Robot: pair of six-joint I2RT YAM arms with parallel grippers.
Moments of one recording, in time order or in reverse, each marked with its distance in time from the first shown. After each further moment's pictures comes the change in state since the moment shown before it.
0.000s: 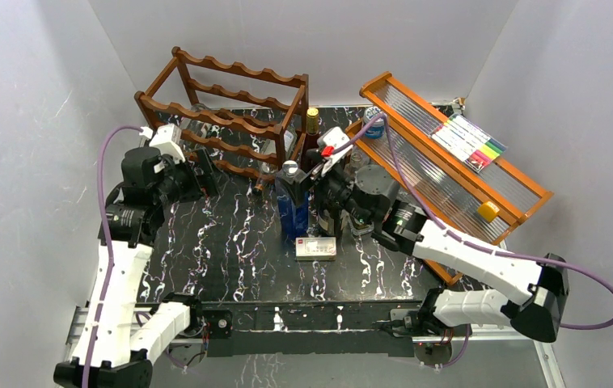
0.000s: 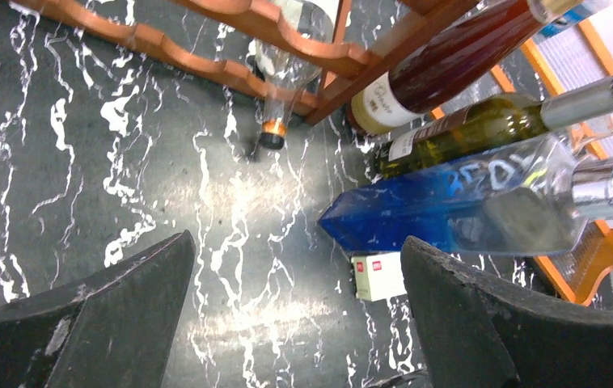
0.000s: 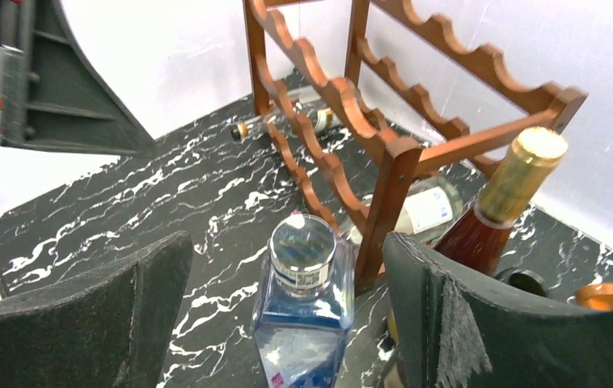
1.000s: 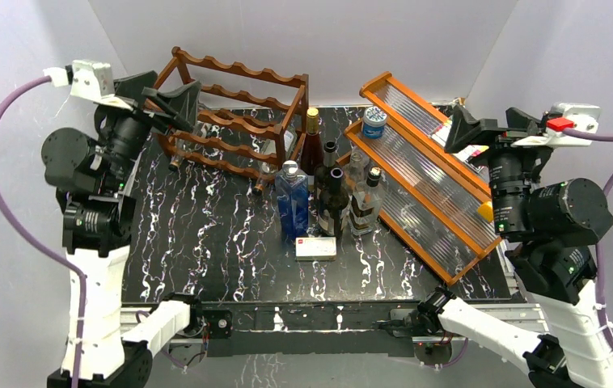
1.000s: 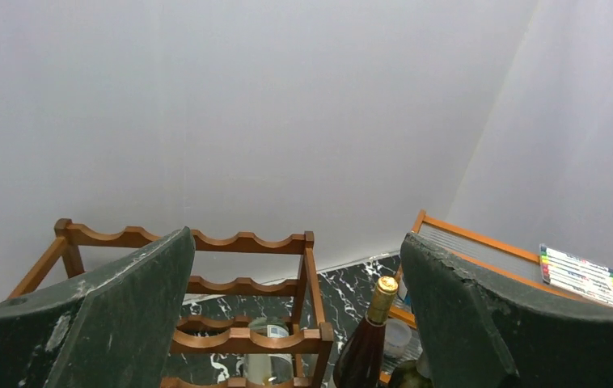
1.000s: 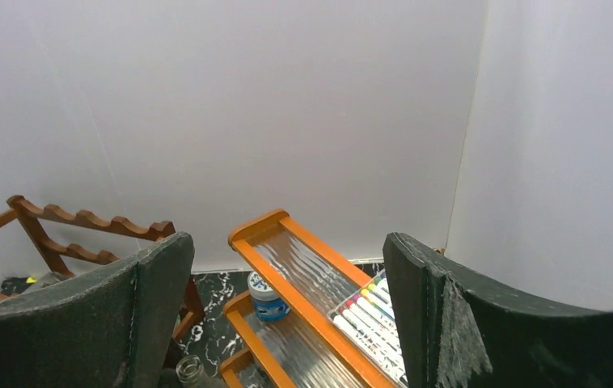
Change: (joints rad) left arm 0.000 0.119 0.419 0.570 0.055 0.097; right arm -0.288 -0.400 0.449 -0.512 0.507 -0.166
